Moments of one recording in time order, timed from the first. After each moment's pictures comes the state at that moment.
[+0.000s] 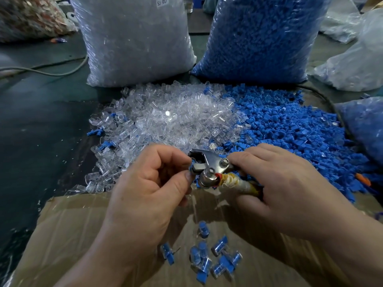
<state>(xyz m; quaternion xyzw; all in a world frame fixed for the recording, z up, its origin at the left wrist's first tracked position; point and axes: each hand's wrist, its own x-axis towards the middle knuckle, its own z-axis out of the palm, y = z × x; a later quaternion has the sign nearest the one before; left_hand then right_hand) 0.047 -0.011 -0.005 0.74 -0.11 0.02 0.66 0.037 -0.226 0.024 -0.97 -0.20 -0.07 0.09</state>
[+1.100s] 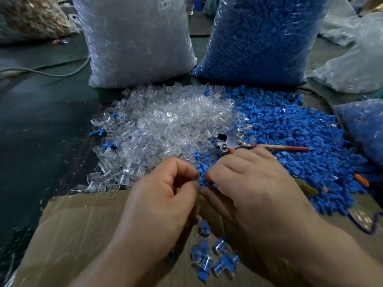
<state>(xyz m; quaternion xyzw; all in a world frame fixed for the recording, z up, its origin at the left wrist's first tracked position) 0.040 -0.019 -0.004 0.81 -0.04 -0.05 0.58 0.036 -0.191 0.018 -0.96 -0.23 -0.15 0.09</state>
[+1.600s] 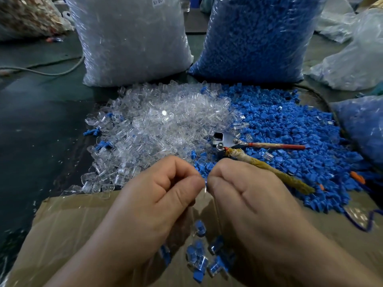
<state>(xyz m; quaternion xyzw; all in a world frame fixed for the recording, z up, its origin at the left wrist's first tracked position) 0.043 -0.007 0.005 0.79 -0.16 -0.08 0.59 0.022 -0.184 0.025 -0.93 -0.13 -0.02 0.35</state>
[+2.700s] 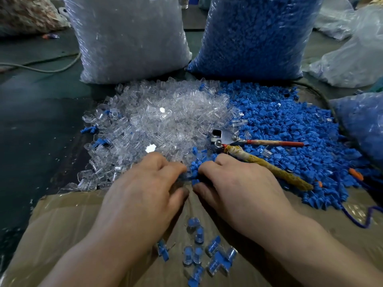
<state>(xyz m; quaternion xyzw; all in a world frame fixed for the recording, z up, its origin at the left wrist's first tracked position) 0.053 -0.004 -0.005 0.97 -0.18 0.04 0.17 0.045 -0.182 0.000 -0.99 -0.14 -0.01 0.05</state>
